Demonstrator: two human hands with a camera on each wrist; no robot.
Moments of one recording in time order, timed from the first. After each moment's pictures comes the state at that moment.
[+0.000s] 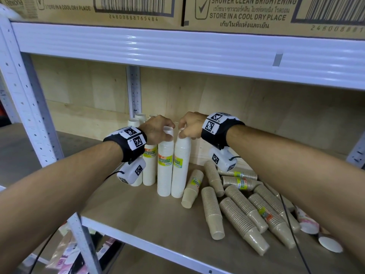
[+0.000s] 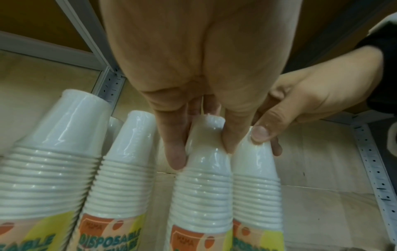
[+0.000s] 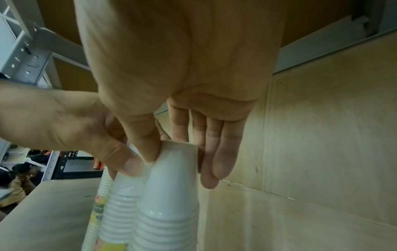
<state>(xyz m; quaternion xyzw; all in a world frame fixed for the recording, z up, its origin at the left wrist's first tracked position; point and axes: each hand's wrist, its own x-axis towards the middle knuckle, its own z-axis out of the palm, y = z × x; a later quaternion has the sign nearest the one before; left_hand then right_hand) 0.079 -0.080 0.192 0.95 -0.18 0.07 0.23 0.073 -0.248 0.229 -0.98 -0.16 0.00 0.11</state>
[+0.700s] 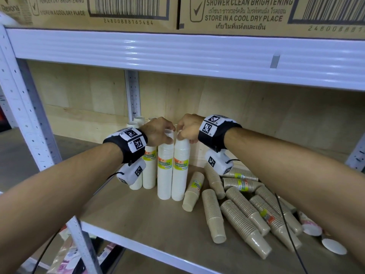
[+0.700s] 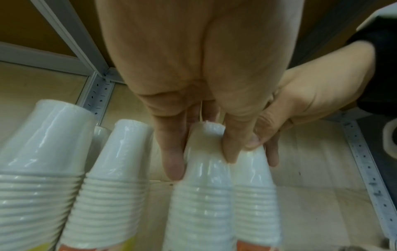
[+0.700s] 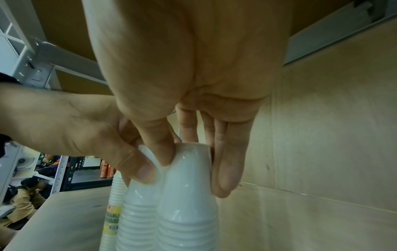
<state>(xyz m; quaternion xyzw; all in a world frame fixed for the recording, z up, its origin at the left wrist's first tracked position) 0.085 -0.083 0.198 0.96 -0.19 0.05 0.21 0.071 -0.241 0.231 -0.98 -0.15 0.02 0.15</state>
